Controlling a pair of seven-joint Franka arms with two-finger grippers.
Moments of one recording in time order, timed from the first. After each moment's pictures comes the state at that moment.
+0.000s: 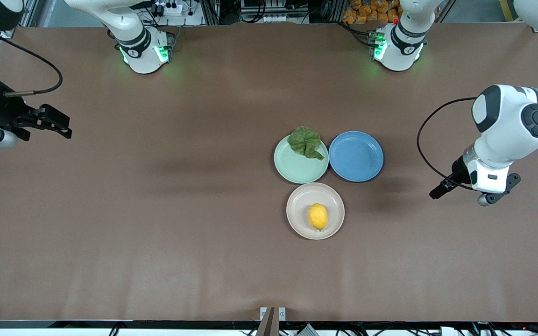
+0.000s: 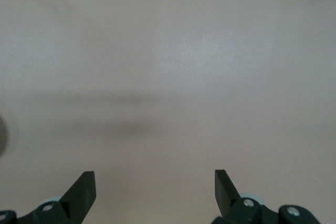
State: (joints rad) left arm 0.59 0.28 -0.63 -2.04 0.20 2.38 -0.73; right arm 0.14 0.07 -0.08 -1.50 0.01 1.57 0.03
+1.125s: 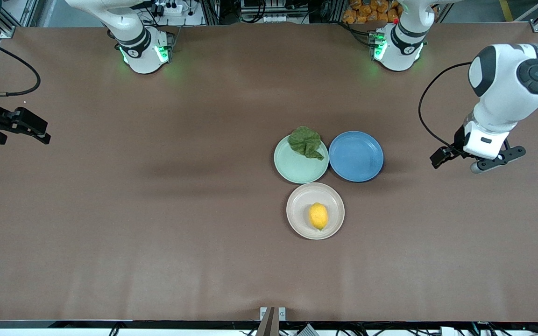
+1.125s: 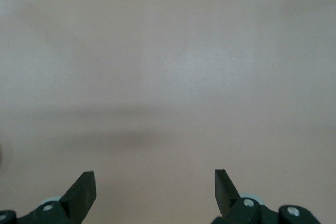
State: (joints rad) left arm 0.03 -0.04 -0.11 -2.17 0.03 2.27 -0.39; right arm 0.11 0.08 -0.09 -1.45 0.00 1.59 0.03
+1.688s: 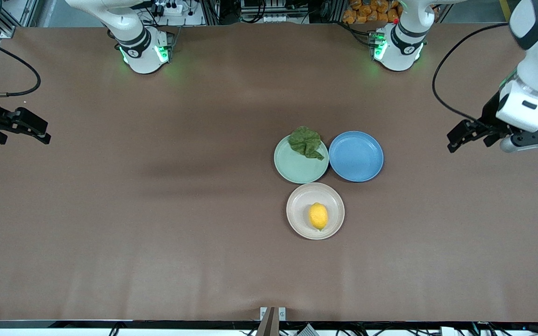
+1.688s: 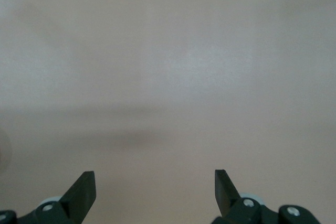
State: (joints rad) left arm -0.01 -0.08 -0.11 -1.82 -0.01 1.86 -0.25; right arm 0.11 0.08 -0.09 -1.45 0.00 1.59 0.03
